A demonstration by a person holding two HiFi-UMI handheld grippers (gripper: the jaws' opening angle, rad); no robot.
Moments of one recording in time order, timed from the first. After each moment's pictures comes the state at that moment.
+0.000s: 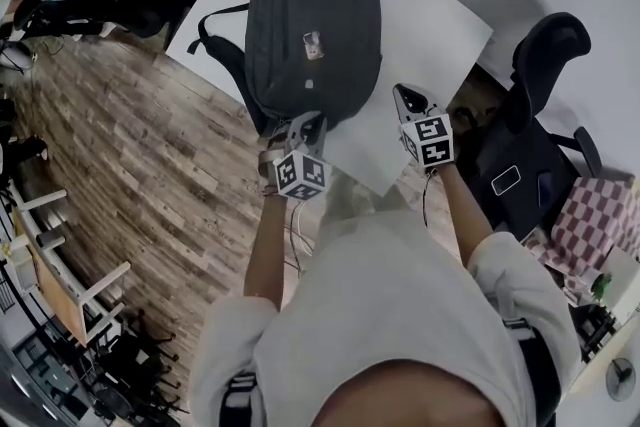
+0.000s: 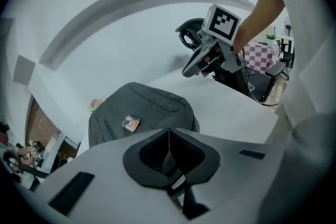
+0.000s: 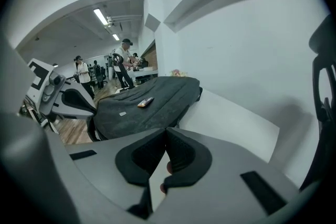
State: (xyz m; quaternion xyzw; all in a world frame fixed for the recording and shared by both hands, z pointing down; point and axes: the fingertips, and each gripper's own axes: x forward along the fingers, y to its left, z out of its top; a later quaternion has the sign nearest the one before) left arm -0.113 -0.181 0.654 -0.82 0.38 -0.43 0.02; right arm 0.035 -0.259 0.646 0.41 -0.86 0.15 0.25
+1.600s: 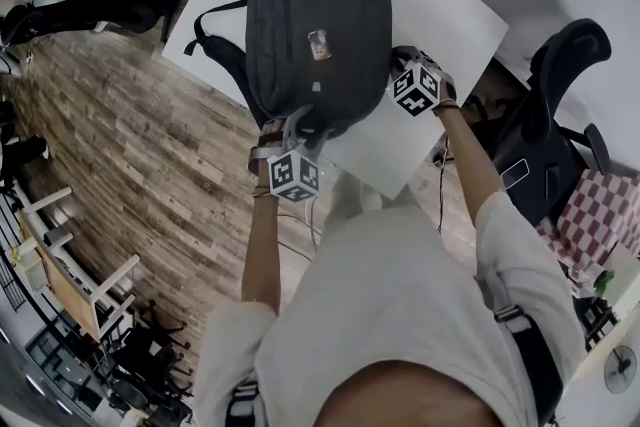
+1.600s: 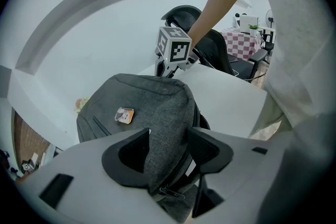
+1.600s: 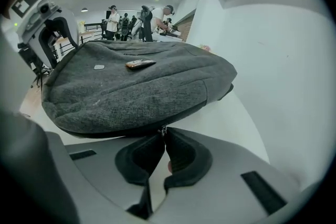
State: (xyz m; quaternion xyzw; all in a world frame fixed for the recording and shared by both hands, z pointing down) left arm -0.137 -0.187 0.677 -0.83 0.28 -0.49 0.03; right arm -0.004 -0.346 0.734 0.28 -0.84 0.01 0.46
